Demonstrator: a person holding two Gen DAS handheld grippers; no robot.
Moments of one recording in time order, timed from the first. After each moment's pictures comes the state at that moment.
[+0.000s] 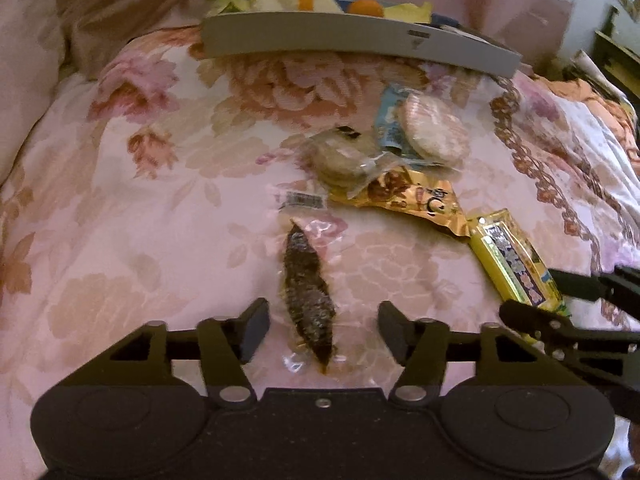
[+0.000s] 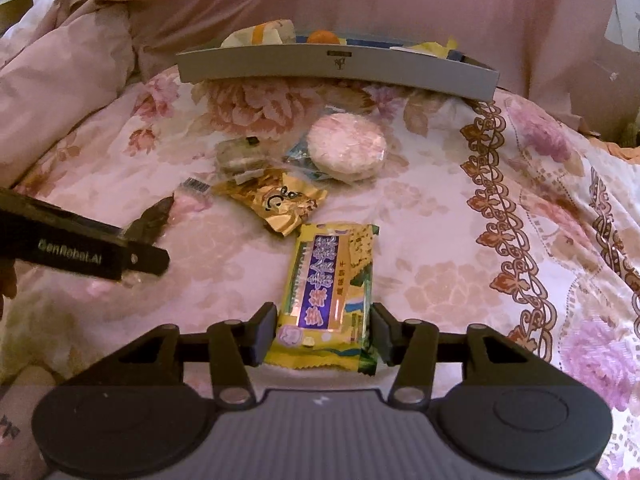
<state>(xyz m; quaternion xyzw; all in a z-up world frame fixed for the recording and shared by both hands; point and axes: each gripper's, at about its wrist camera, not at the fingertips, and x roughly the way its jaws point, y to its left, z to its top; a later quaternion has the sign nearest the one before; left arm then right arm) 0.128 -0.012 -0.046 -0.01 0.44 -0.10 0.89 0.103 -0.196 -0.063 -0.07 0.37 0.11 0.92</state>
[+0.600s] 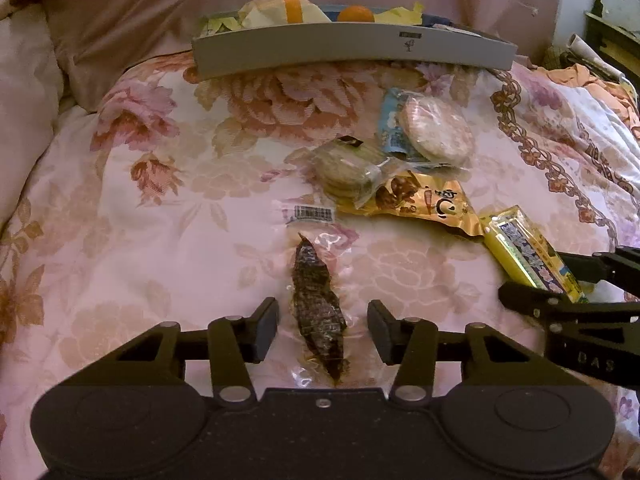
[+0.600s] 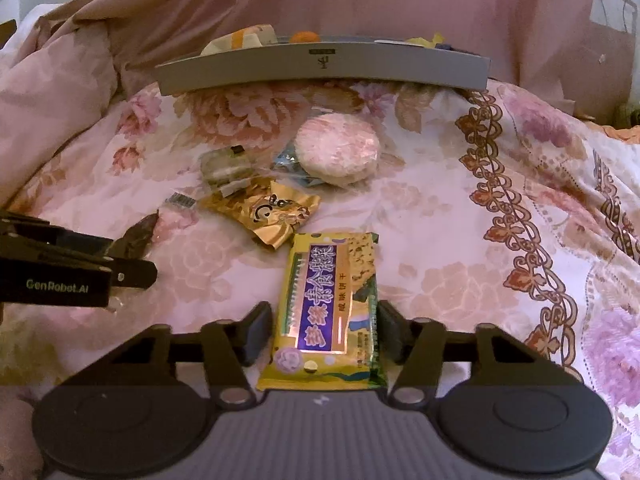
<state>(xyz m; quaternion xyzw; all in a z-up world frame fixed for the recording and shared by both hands) 0.128 -0.017 -0.048 0.03 0.42 -0.09 0.90 0.115 -0.197 -0.076 -0.04 0.36 0.10 0.93</state>
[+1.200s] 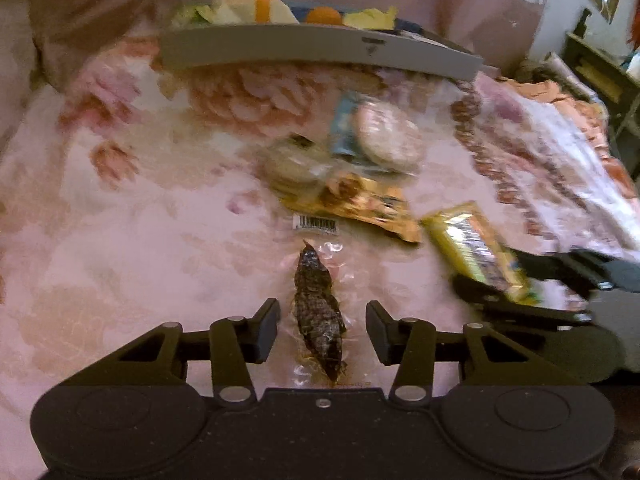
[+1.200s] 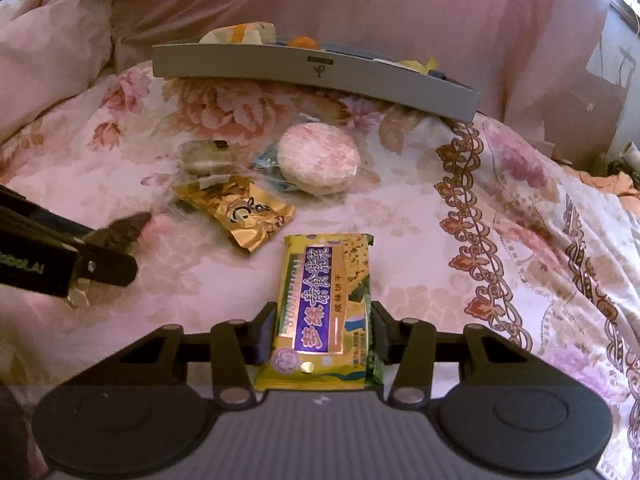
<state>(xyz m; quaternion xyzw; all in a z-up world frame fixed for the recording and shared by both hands) 0.123 -0.025 -0.038 -0.04 0.45 -0.15 0.88 0.112 -0.187 -0.074 -0.12 0.34 0.06 0.93</state>
